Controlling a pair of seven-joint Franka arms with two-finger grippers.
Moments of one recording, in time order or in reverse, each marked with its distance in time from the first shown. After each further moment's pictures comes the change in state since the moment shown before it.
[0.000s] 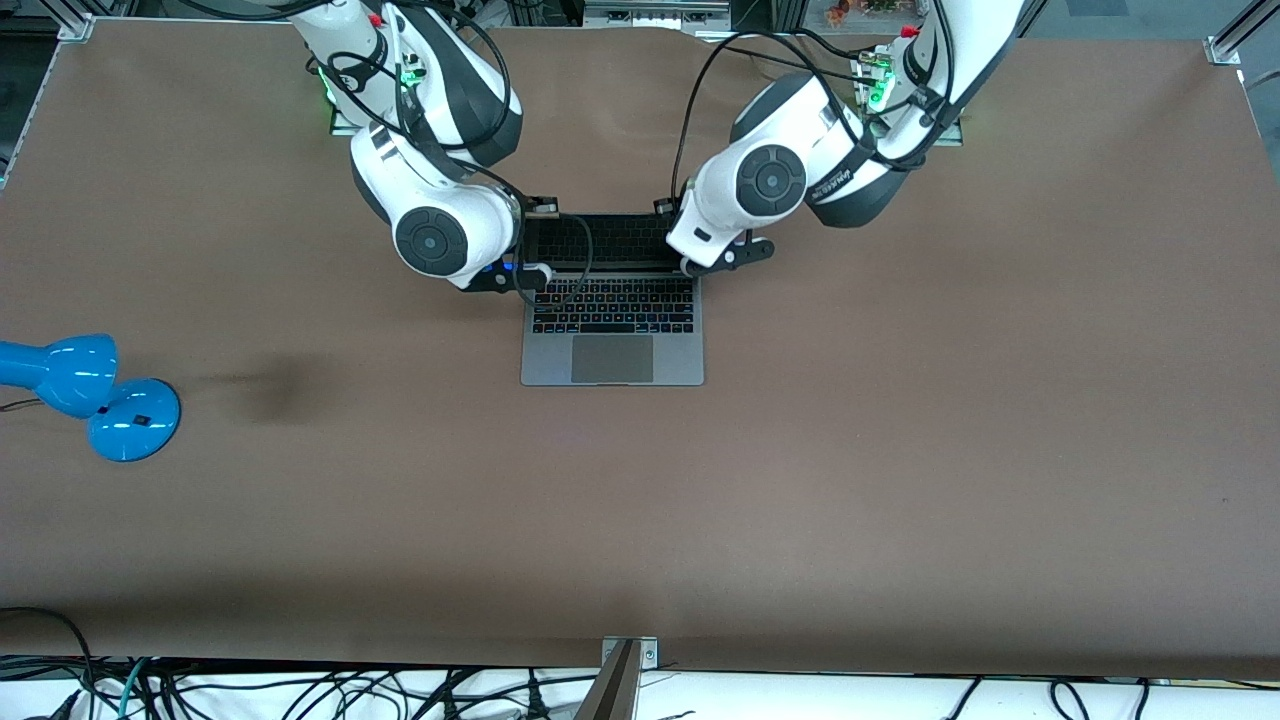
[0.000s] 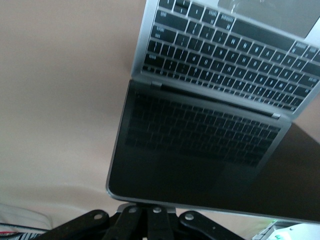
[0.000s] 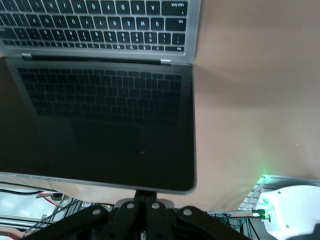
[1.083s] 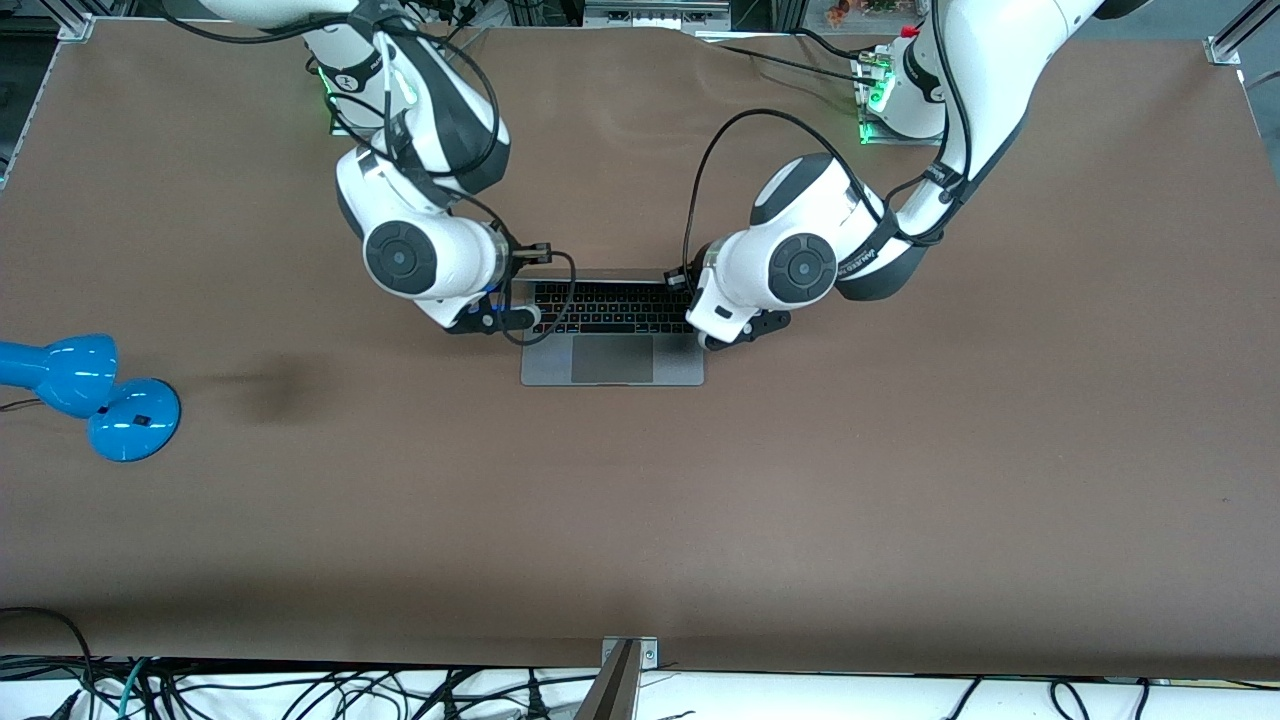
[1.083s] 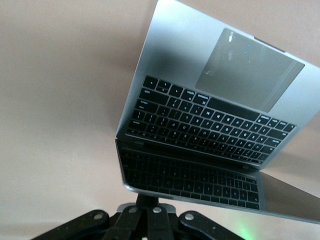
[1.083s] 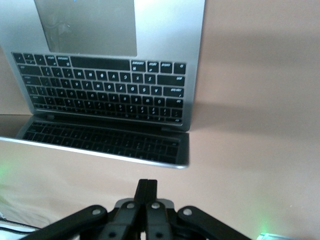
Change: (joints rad) left arm 0.000 0.182 0.070 0.191 0.089 0.000 0.000; right arm -0.013 0.050 -0.045 0.056 -0.065 0.148 -0.091
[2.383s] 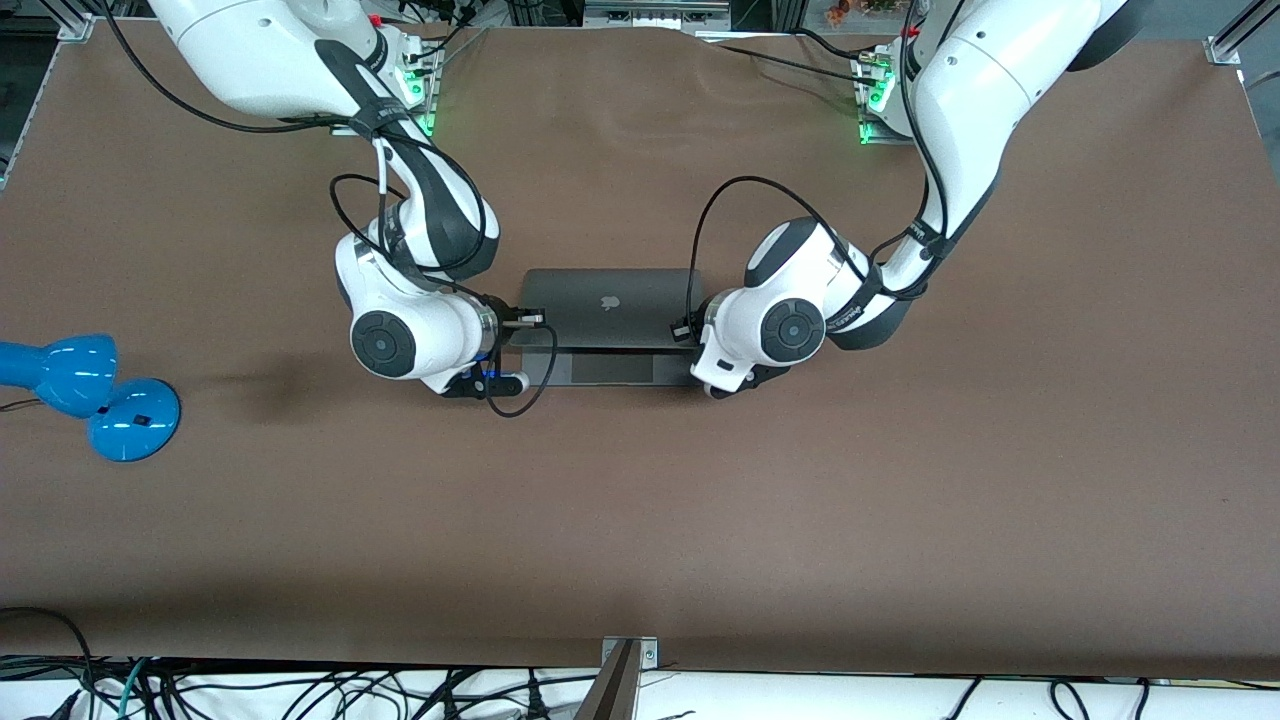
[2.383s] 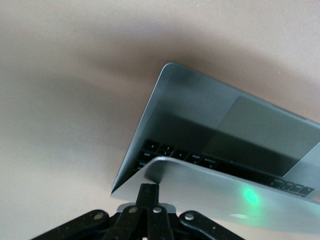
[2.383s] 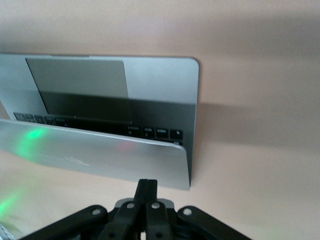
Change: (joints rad) left arm -0.117 0.168 0.145 0.149 0.062 0.028 -0.001; right arm -0.005 0.218 -0.042 0.170 -0.004 0.080 -0.050
